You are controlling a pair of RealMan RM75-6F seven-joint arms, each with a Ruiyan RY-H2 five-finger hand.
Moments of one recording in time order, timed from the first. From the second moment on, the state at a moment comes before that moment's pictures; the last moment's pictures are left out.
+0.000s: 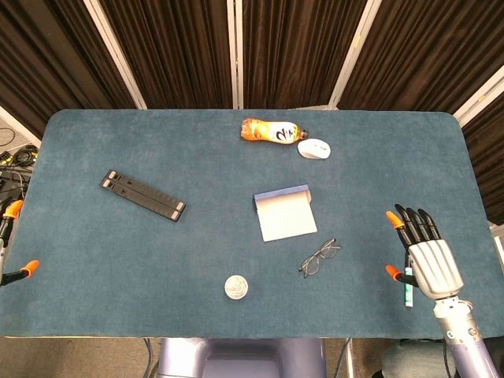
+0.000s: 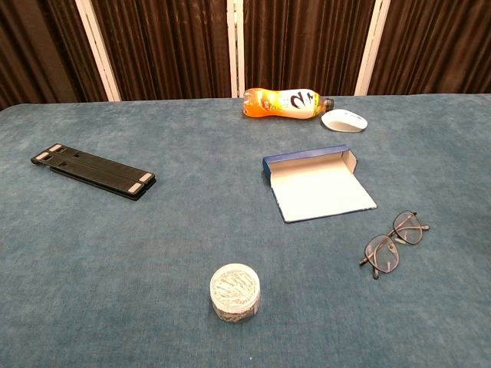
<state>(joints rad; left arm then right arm) -0.12 -0.97 -0.07 -1.81 1.38 1.50 0.21 0.26 -1.19 0.00 -1.57 -1.57 1.51 -0.07</state>
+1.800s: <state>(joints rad) -0.19 -1.04 -0.11 -1.73 1.22 1.37 0.33 0.70 -1.49 -0.11 -1.04 -1.81 1.02 0.20</state>
